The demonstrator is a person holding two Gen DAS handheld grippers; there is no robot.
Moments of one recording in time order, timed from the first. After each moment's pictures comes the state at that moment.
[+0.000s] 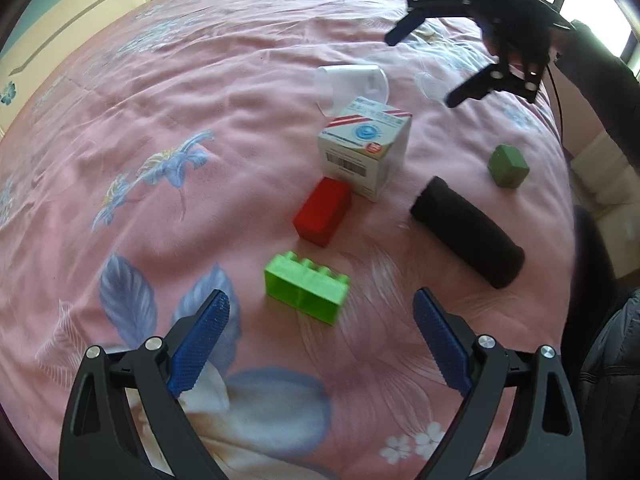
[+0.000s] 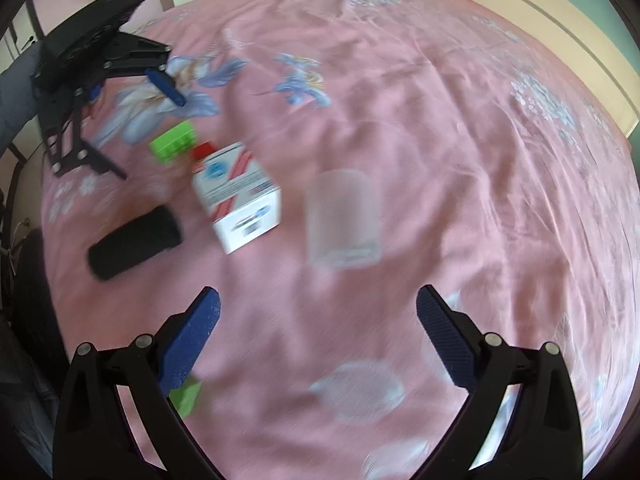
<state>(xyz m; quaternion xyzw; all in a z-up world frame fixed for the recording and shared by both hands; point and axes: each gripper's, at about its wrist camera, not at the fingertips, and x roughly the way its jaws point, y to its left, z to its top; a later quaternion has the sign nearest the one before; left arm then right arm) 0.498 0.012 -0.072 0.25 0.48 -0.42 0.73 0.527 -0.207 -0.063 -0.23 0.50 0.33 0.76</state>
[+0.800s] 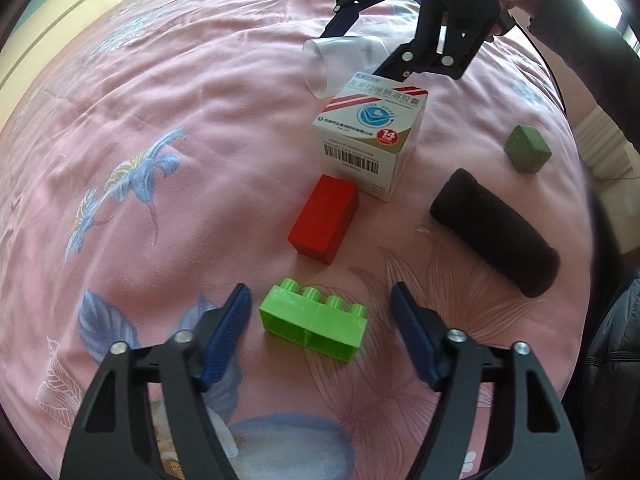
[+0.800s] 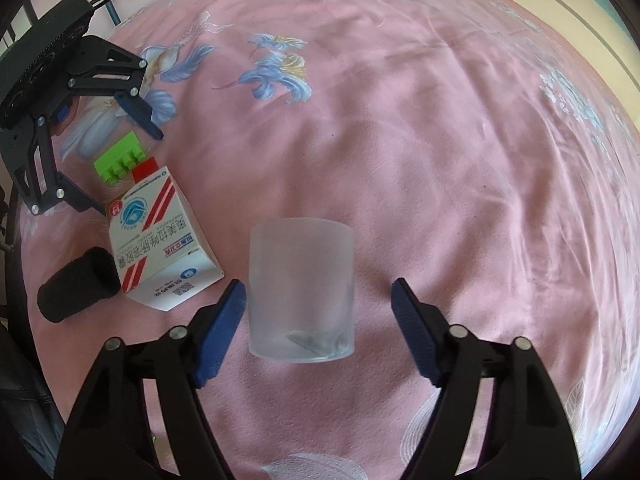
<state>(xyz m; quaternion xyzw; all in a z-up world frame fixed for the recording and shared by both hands) 0.509 -0.010 -0.095 0.29 0.49 -0.44 0.70 0.583 -0.179 -0.101 -0.24 0.52 0.35 0.74</state>
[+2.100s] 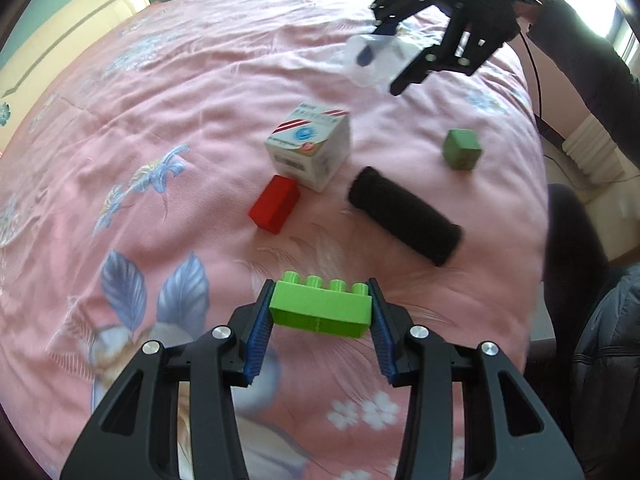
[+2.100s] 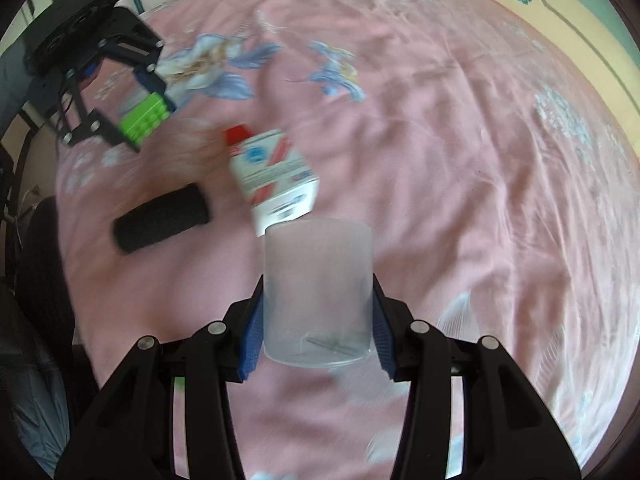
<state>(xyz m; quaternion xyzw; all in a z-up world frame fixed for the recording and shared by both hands) 0.448 0.014 -0.042 0.27 0.46 -0.43 0.72 0.497 -0.199 -0.048 -0.27 0.51 0.36 0.73</state>
